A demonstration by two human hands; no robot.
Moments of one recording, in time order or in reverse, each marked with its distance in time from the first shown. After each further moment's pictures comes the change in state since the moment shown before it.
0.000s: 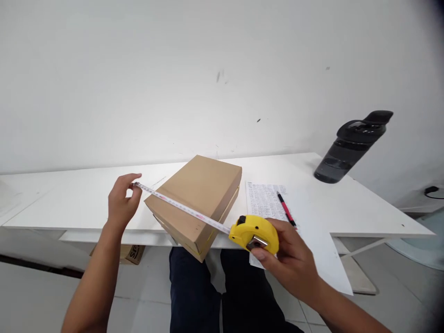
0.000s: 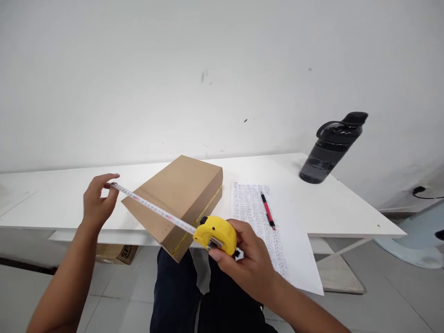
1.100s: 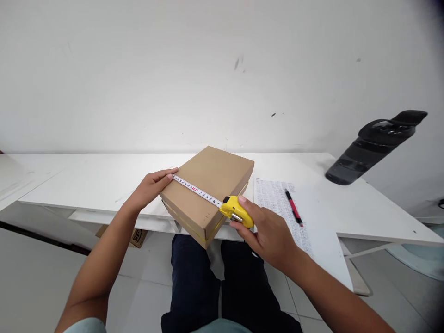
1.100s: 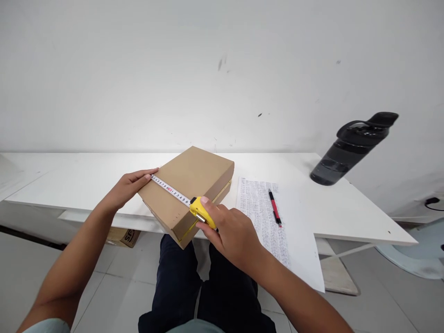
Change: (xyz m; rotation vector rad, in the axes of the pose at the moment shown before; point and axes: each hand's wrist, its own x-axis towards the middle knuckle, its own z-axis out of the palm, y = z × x) left_hand 0.007 0.030 0.008 -0.729 -0.644 -0.642; right_hand 0.031 0.004 0.029 -0.640 -0.112 -0.460
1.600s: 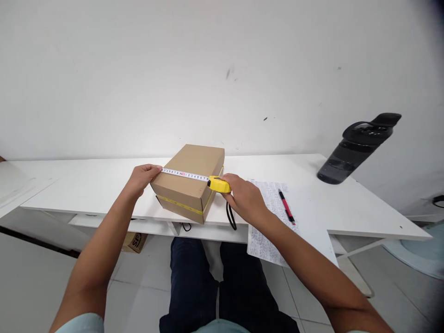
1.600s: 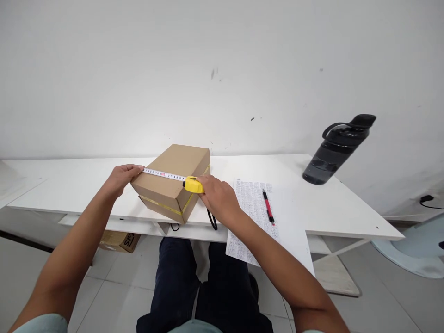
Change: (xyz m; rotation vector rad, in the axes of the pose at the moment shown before) left_hand 0.030 0.008 -0.022 -0.069 0.297 -0.146; right_hand 0.036 0.050 0.043 -0.076 -0.085 0.064
